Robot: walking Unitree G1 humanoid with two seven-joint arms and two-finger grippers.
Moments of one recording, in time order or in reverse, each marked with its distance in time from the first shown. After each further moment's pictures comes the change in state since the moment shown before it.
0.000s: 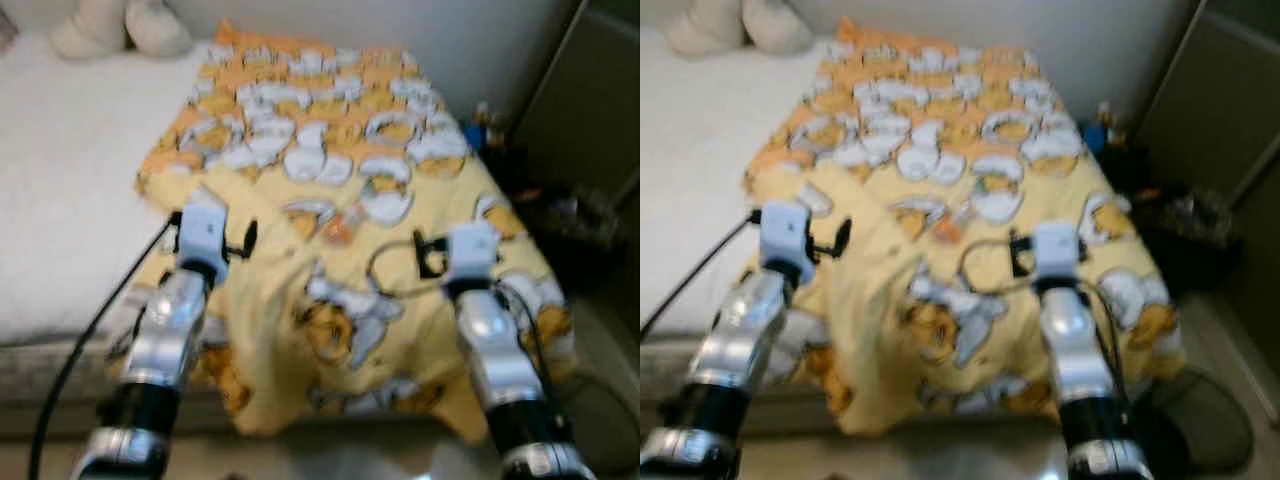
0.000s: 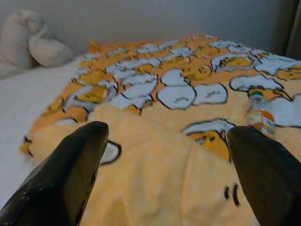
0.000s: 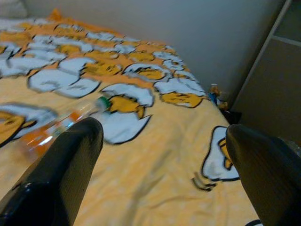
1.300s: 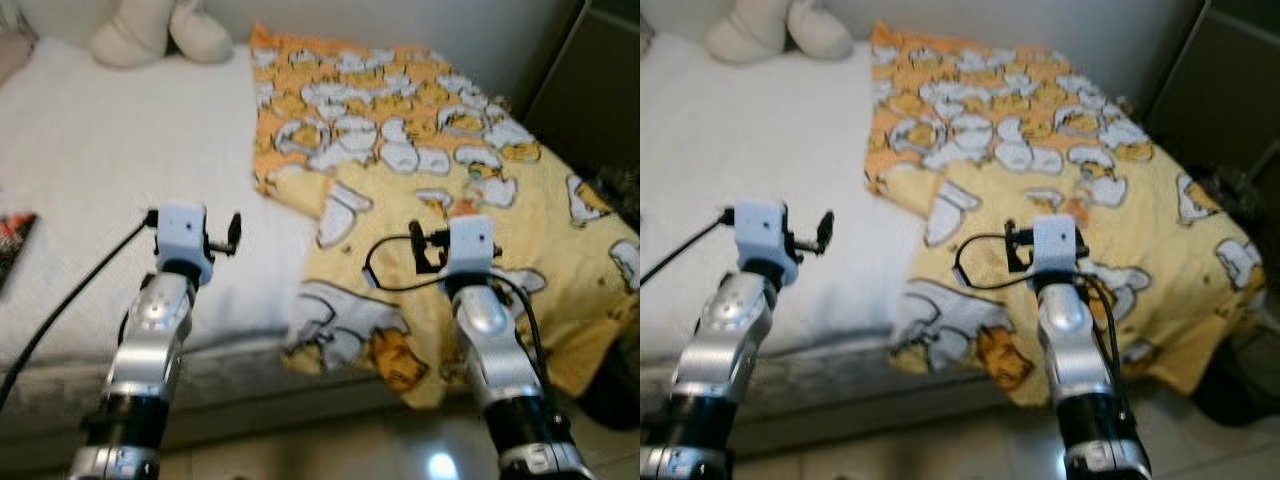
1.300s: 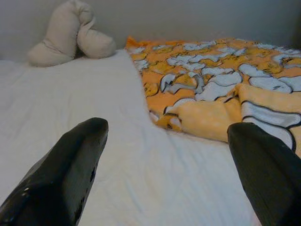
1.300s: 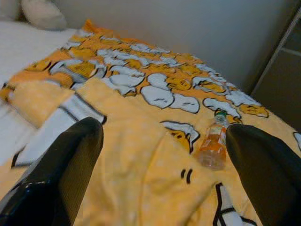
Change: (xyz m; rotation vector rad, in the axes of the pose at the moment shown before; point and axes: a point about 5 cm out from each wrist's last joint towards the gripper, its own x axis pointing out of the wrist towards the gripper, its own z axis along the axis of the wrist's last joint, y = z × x) left arm -0.010 0.011 0.005 -0.057 -0.019 0.083; right arm 0.001 0.011 0.006 -0.027 -0.024 0.045
